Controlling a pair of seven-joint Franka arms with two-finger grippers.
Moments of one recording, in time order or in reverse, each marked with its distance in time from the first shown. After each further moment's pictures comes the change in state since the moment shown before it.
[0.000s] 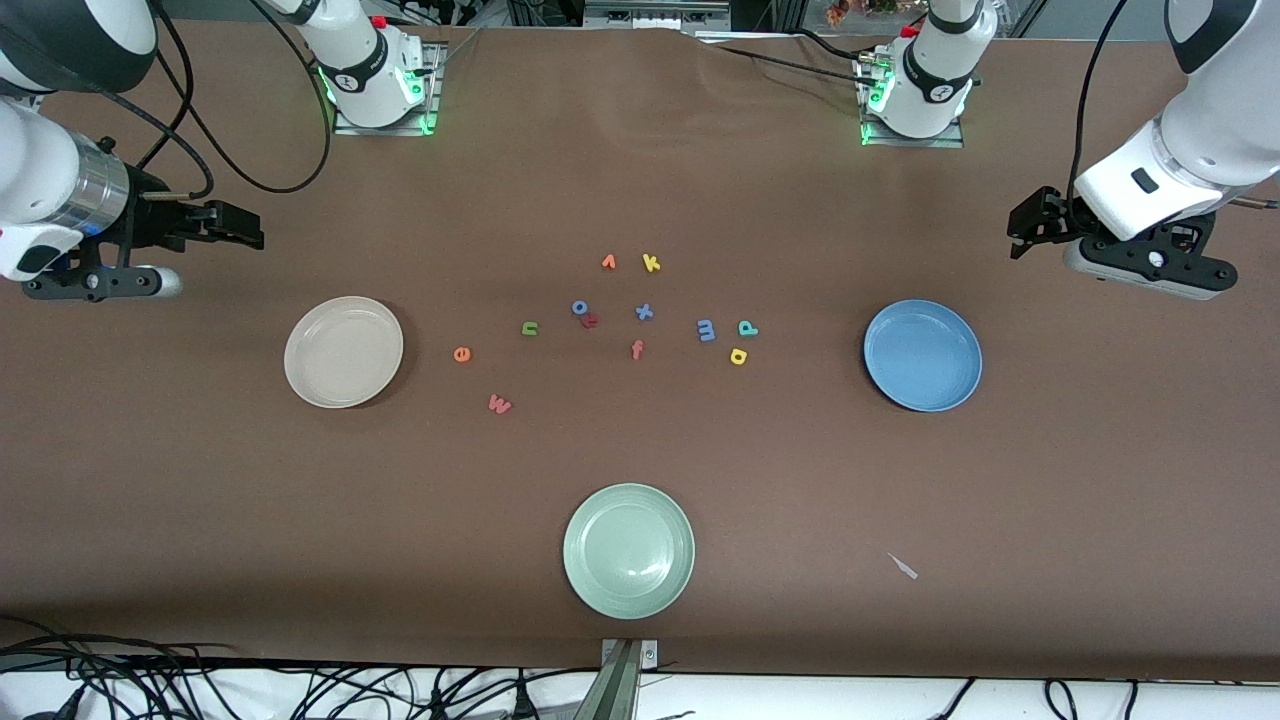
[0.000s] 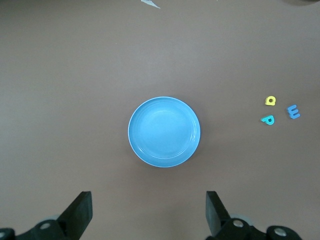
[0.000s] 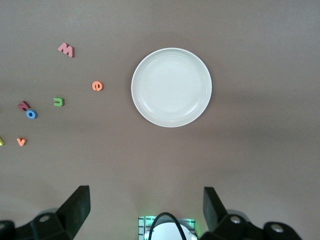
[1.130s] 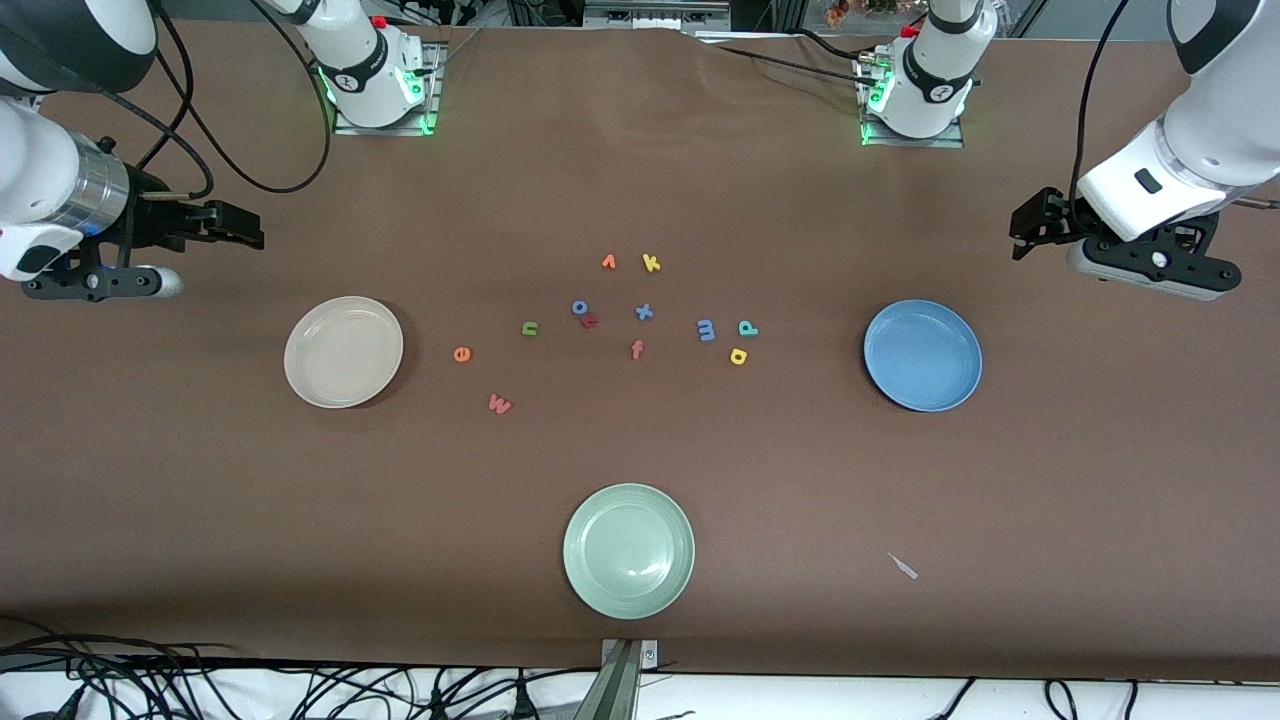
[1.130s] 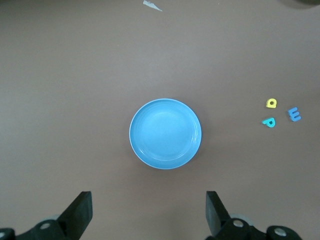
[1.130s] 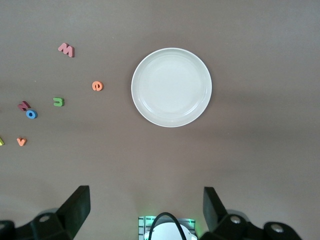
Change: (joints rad) left arm 0.001 0.001 0.005 0.000 0.000 0.015 -0.001; right arm 0.000 0.000 0.000 0.000 0.000 0.000 0.000
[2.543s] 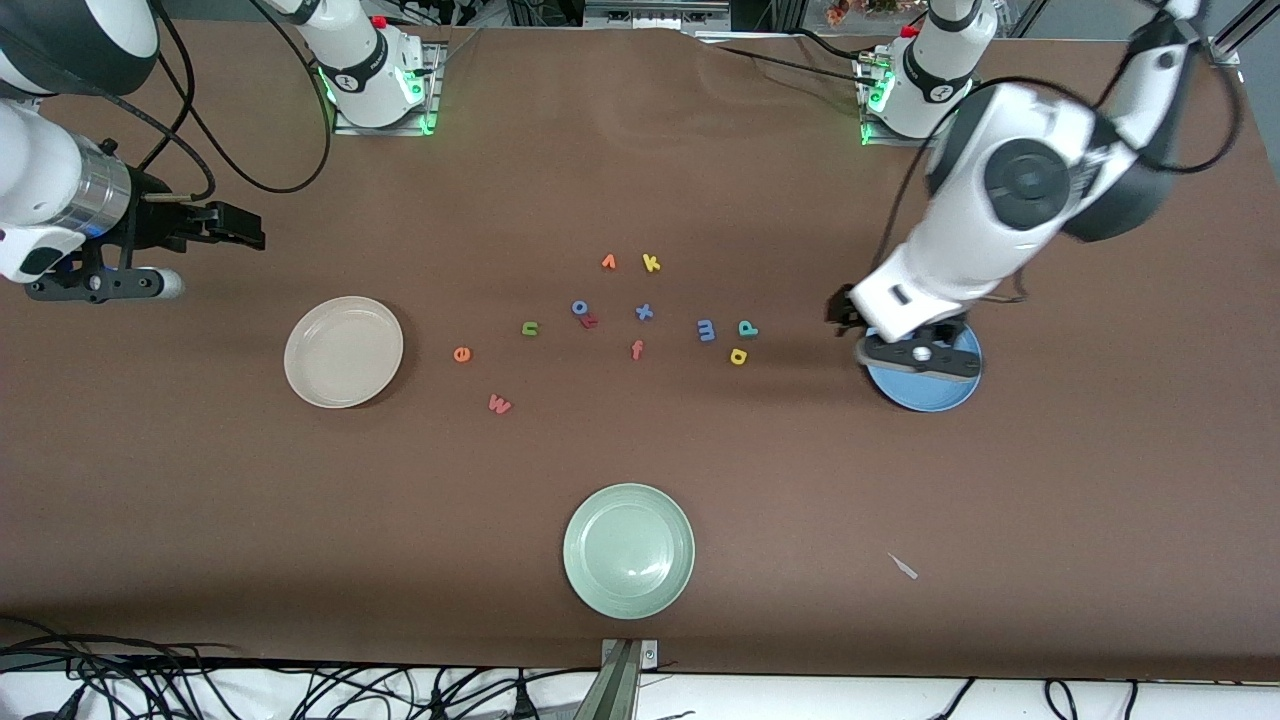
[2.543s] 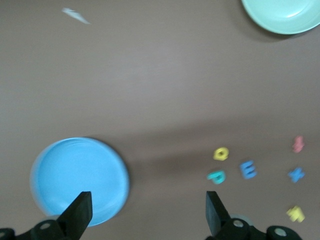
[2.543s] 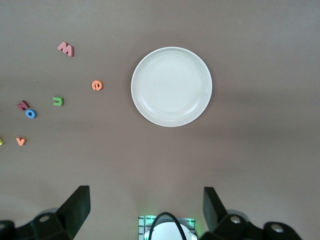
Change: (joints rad) left arm -0.187 0.297 -0.122 -0.004 0.000 0.321 -0.426; right arm 0.000 0.003 0.000 -0.002 0.000 0.000 0.000
